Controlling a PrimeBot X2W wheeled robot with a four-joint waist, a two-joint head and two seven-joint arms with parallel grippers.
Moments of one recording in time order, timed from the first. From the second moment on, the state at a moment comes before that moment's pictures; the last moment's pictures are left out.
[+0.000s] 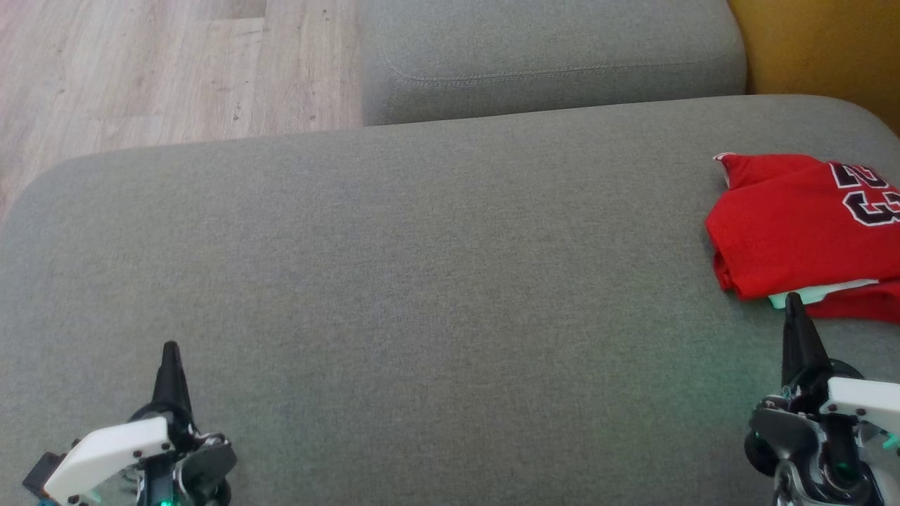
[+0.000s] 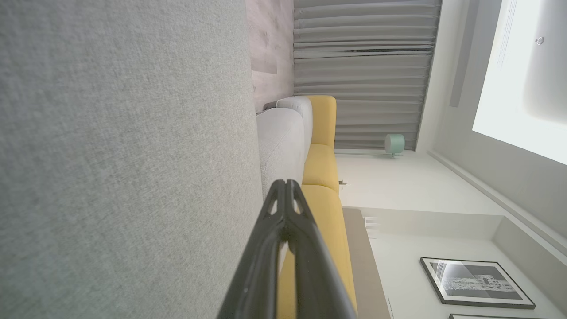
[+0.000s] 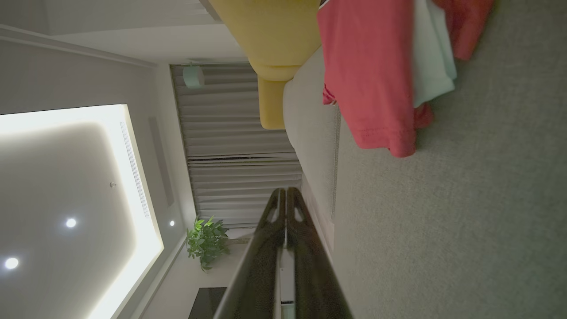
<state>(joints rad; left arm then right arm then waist) -0.06 0.05 0.06 0.27 -1.63 -0.12 0.10 -0.06 -0.05 -0.12 0.28 1.63 0.13 0.10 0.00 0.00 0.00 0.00</state>
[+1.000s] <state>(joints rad) -0.06 0.05 0.07 0.27 -1.63 -0.12 0.10 -0.06 -0.05 -0.13 0.28 1.62 0.13 0.10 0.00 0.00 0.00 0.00</state>
